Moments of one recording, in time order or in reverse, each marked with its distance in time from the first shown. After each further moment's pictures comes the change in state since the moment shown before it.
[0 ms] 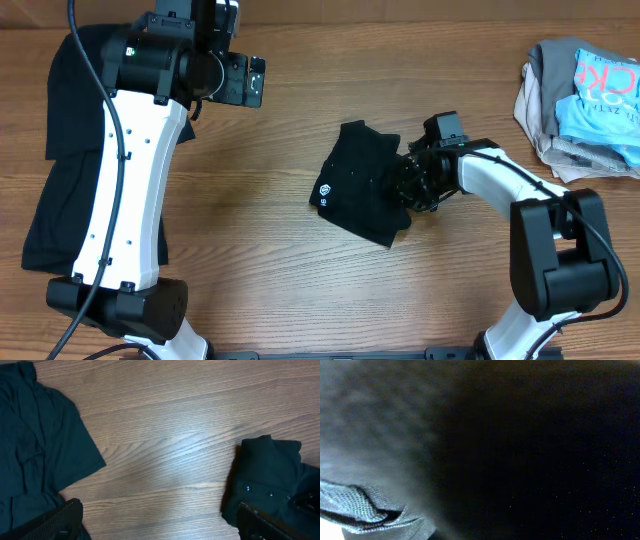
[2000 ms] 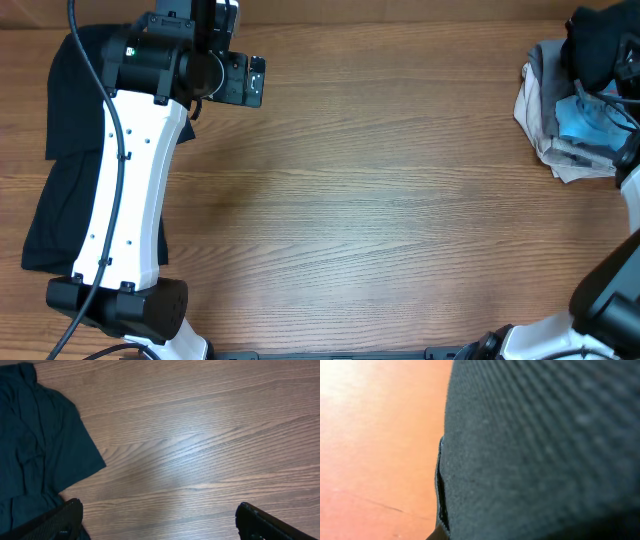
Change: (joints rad) left arm 0.000 0.000 0.000 0.005 0.000 0.000; right arm -0.769 -0.109 0.146 1.044 -0.049 0.340
